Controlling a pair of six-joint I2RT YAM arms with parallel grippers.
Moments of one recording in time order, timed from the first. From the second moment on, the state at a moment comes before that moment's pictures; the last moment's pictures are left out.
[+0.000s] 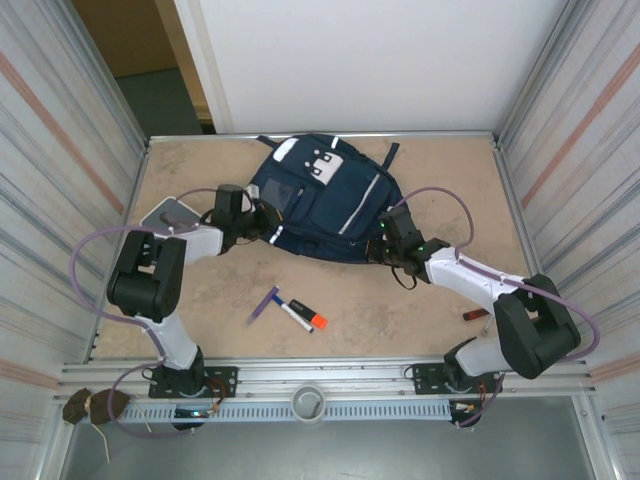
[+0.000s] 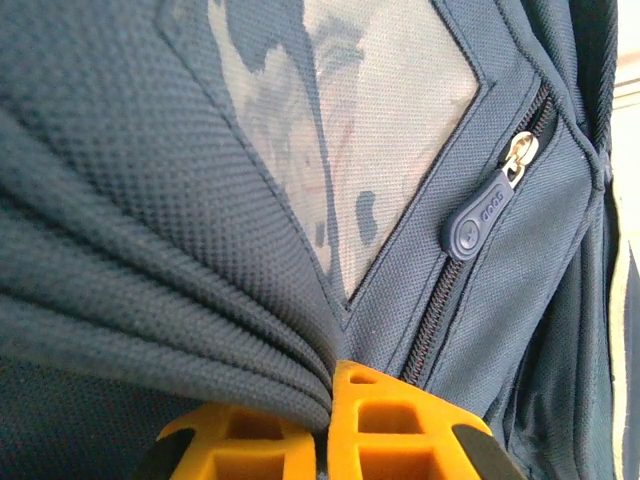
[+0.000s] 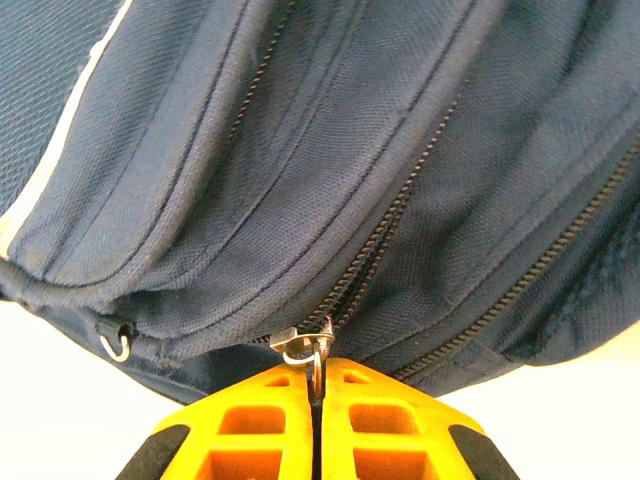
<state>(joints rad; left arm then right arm) -0.24 1.76 0.90 0.17 0.46 -0.71 0.54 1.39 0.75 -0.24 0.02 0.64</state>
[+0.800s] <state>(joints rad) -0.61 1.41 0.86 0.10 0.30 0.19 0.57 1.35 0.90 -0.38 -0.14 0.56</state>
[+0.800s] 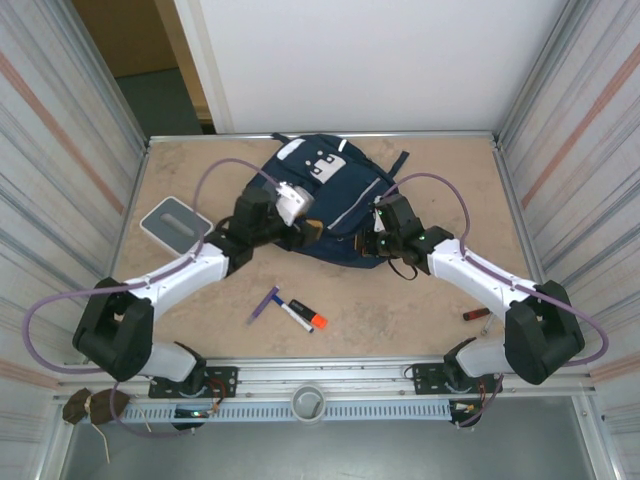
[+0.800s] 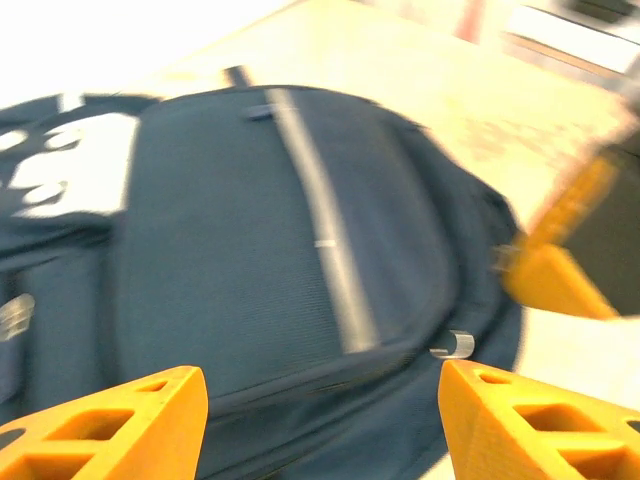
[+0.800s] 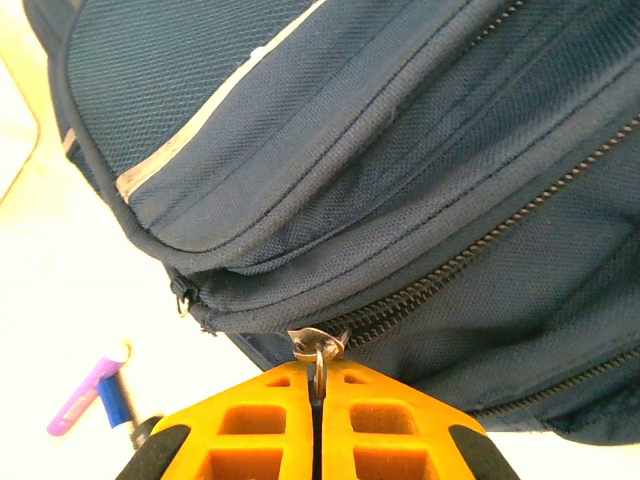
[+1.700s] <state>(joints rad) -0.69 1.59 0.89 0.21 0.31 0.68 0.49 1.29 0.91 -0.44 -0.17 0.48</state>
